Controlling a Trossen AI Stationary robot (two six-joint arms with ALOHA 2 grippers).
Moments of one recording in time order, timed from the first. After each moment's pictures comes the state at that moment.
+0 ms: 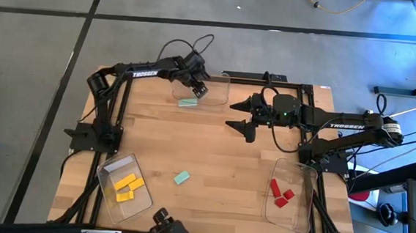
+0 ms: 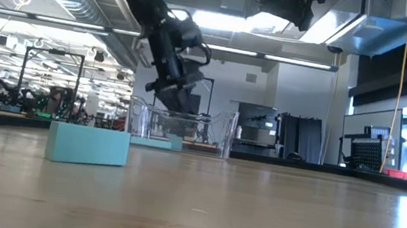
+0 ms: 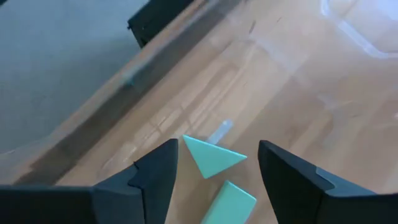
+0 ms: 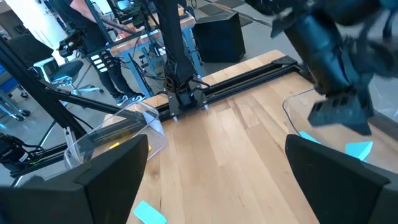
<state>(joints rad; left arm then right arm) 0.64 1.86 1.38 -0.45 -0.01 -0.13 -0.08 1.16 0.93 -0.01 0.02 0.34</state>
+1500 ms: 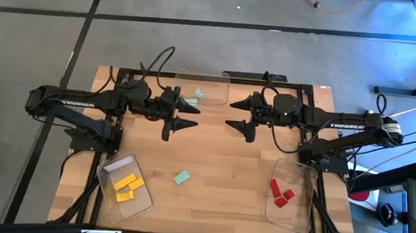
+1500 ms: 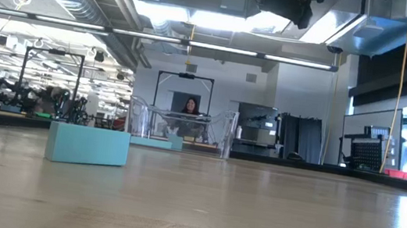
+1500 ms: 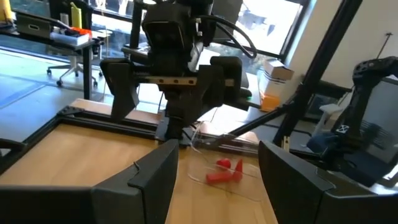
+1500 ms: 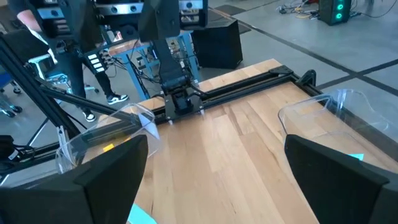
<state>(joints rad) 0.06 1.10 0.96 0.13 0.12 -0.24 -0.08 1.16 0.93 0.00 0.03 0.28</state>
